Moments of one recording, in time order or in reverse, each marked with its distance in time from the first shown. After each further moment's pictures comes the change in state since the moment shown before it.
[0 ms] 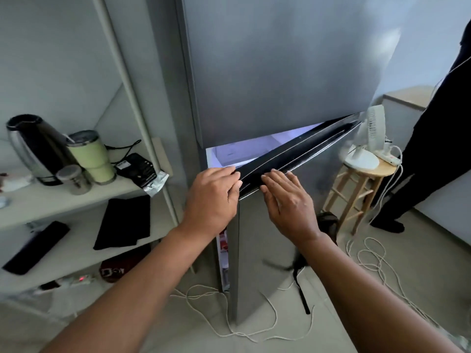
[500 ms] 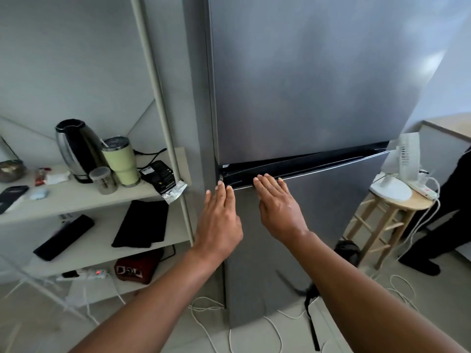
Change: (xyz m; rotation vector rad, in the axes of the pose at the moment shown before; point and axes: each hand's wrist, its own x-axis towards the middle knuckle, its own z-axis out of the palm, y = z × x) left_hand -0.016 -0.012 0.037 0.270 -0.186 -0.258; right_hand 0.047 0.010 0.052 0.024 -0.255 -0.077
